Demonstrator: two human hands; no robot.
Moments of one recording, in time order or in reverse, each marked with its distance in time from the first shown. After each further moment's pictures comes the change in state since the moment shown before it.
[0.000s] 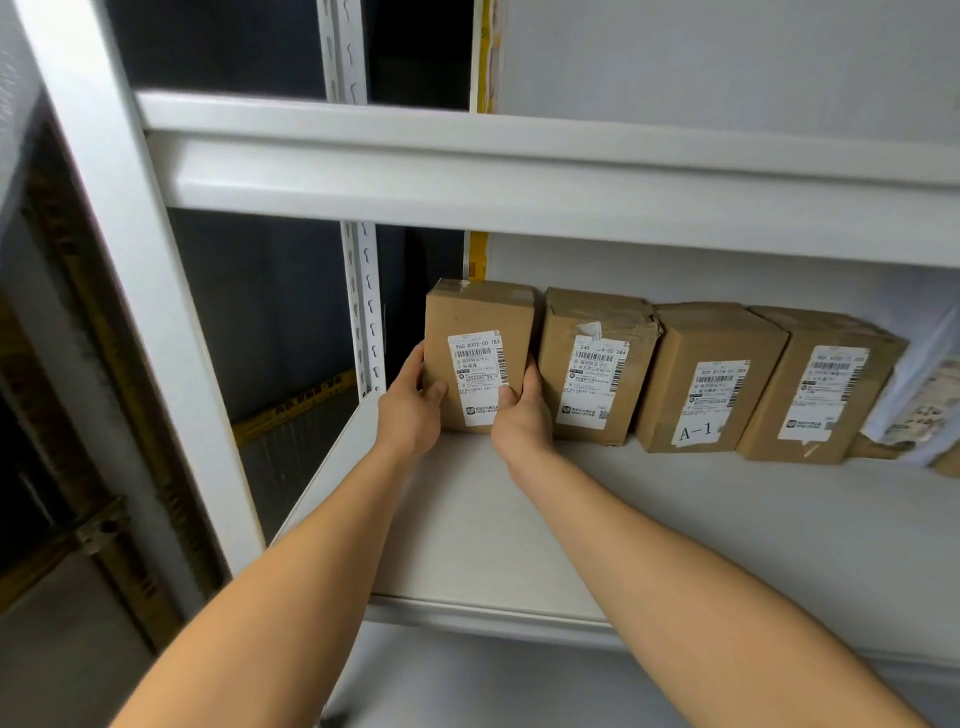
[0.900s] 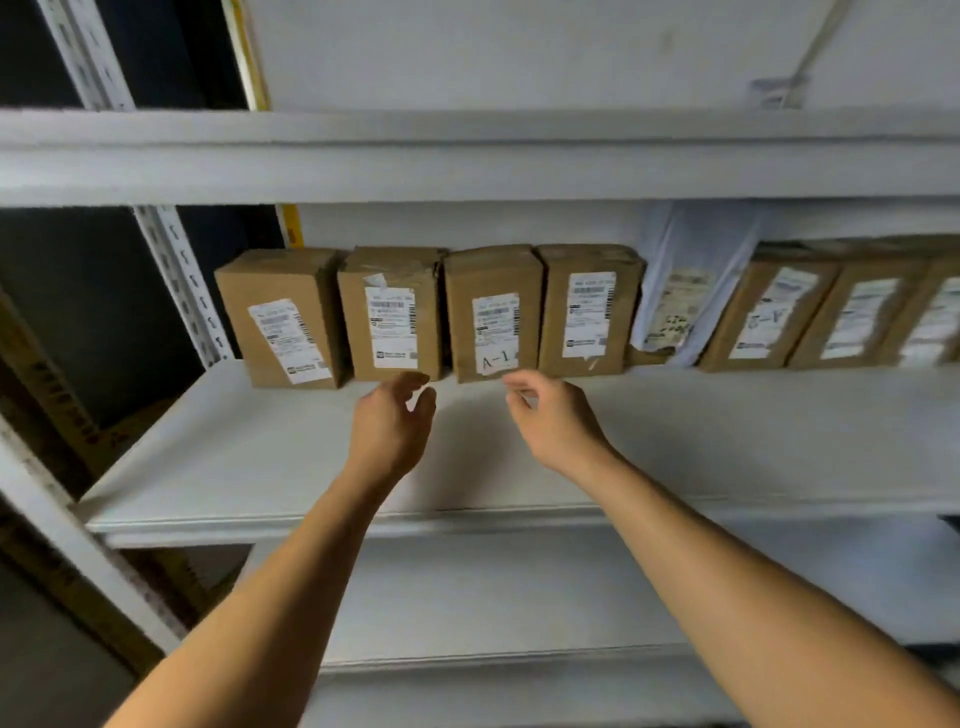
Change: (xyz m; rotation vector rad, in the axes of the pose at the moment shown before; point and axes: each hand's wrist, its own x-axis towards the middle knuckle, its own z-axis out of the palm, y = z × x) left_hand -0.186 0.118 0.174 0.482 -0.098 0.131; right_hand -0.076 0.038 -0.339 -0.366 -0.194 -0.203
